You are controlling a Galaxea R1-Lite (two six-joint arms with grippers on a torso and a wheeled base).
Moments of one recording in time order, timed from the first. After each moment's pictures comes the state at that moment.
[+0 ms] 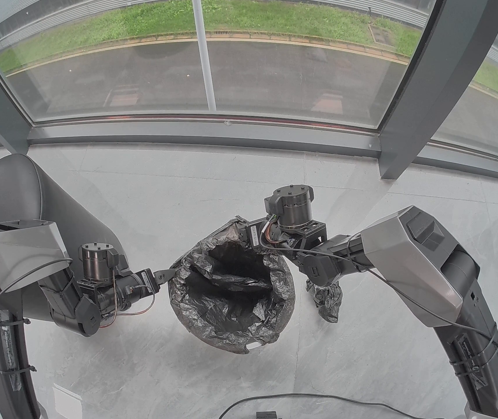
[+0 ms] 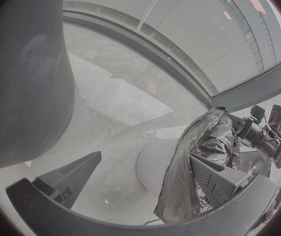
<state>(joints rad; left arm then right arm) -0.12 2.34 -0.73 -1.09 -0.24 -0.46 0.59 2.62 -1.81 -0.52 -0.21 0.02</state>
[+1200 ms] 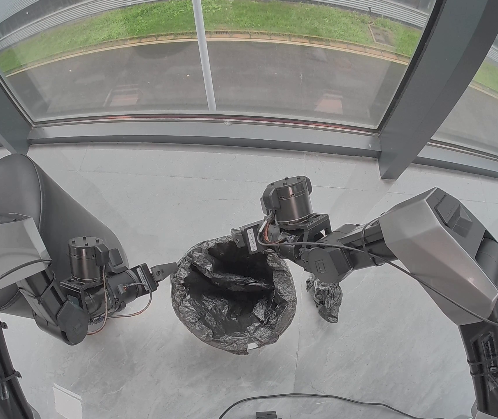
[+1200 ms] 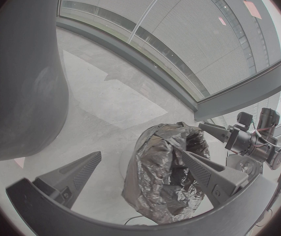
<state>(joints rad) -0.18 2.15 -0.57 -1.12 -0.24 -0.51 0.65 2.46 -1.67 -0.38 -0.23 0.05</state>
